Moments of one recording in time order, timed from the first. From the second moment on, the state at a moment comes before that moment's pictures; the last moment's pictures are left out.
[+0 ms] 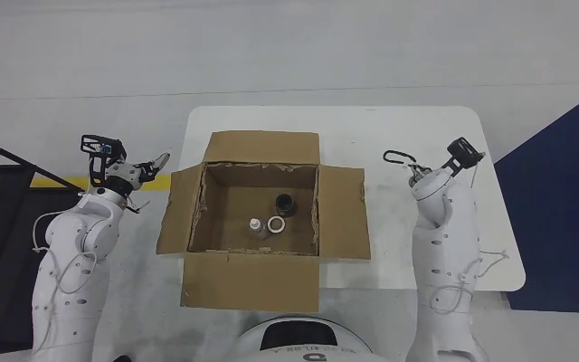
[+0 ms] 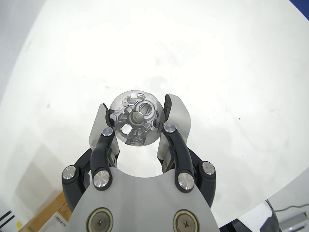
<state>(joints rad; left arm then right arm) 1.51 -1.11 -1.73 -1.57 1.19 -0.37 -0.17 -1.35 -1.57 1.67 -1.79 -1.45 0.74 1.02</state>
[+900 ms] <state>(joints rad) 1.51 -1.11 -1.73 -1.57 1.19 -0.37 -0.17 -1.60 -1.58 1.19 -2.18 -1.16 0.41 0.92</state>
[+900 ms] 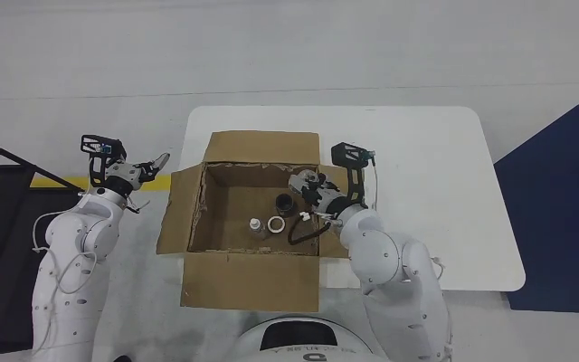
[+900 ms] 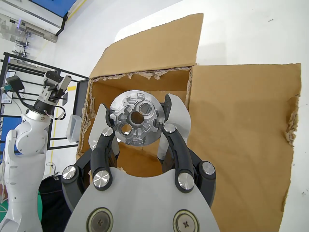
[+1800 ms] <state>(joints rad) 1.51 -1.11 -1.73 -1.57 1.19 -0.37 -0.17 -1.11 -1.66 0.79 -1.54 -1.15 0.45 1.01</state>
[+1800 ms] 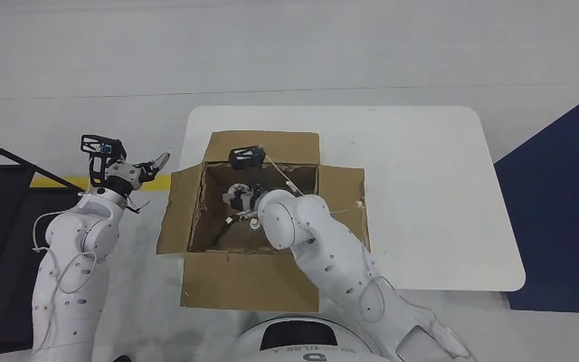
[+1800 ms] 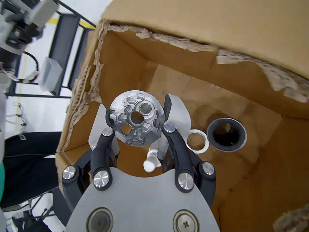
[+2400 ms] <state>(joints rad) 1.51 -1.11 -1.73 -1.57 1.19 -0.37 -0.17 -0.93 -1.74 0.67 -1.22 -1.25 0.66 1.11</state>
